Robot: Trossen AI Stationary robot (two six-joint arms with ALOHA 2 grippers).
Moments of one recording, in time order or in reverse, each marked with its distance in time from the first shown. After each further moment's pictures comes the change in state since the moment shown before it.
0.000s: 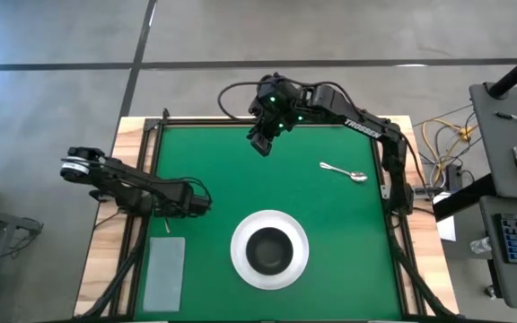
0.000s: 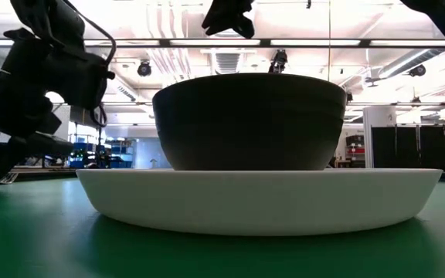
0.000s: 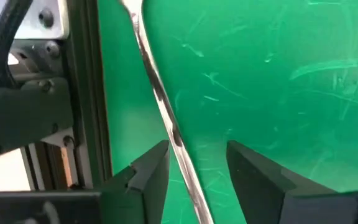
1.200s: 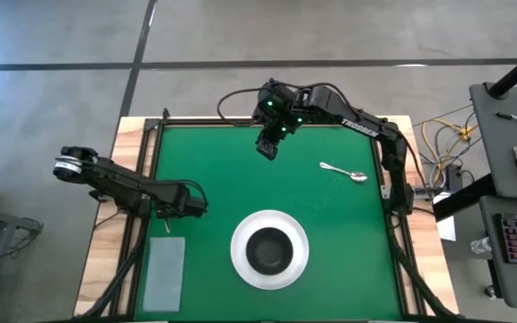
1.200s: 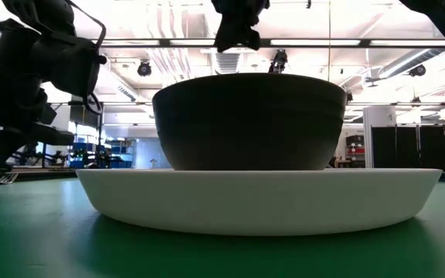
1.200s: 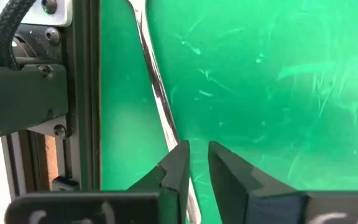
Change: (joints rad) left arm -0.054 -0.077 -0.005 -0.012 -0.035 -0.124; right arm -0.019 0.000 -0.064 -0.097 0.000 -0.058
